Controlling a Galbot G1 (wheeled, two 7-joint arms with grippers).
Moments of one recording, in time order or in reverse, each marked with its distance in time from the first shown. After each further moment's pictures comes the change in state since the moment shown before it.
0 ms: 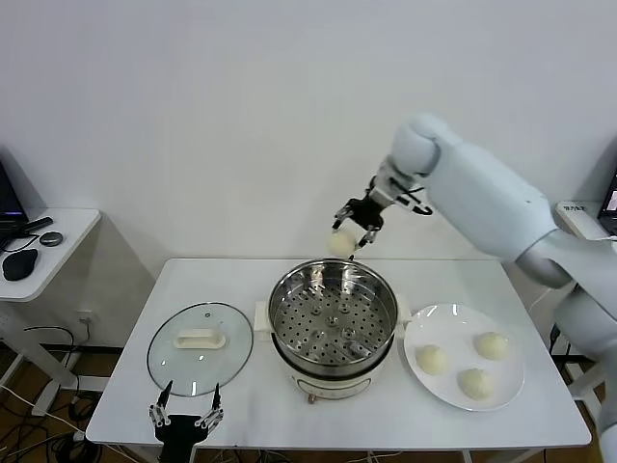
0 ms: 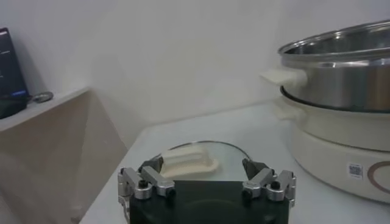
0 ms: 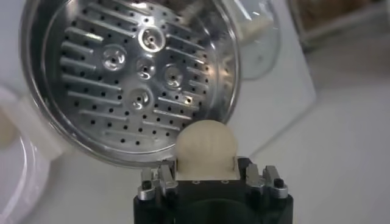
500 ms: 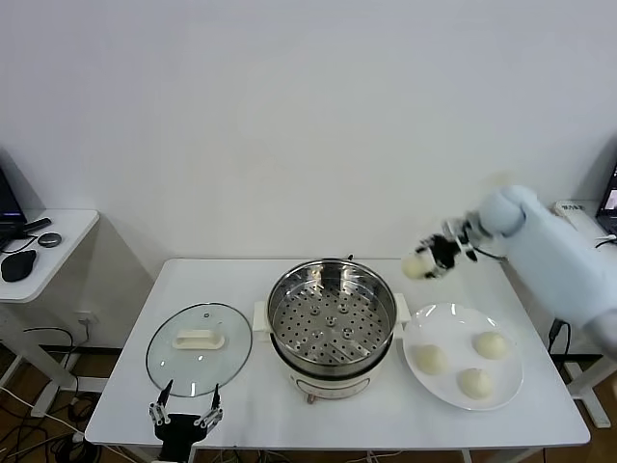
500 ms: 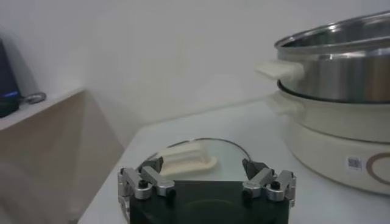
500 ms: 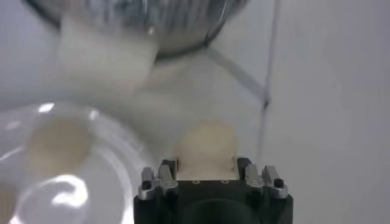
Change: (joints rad) left arm -0.013 0.012 -0.010 0.017 0.003 0.002 0.016; right arm -0.204 -0.233 0.222 -0.048 0.064 -0.417 0.076
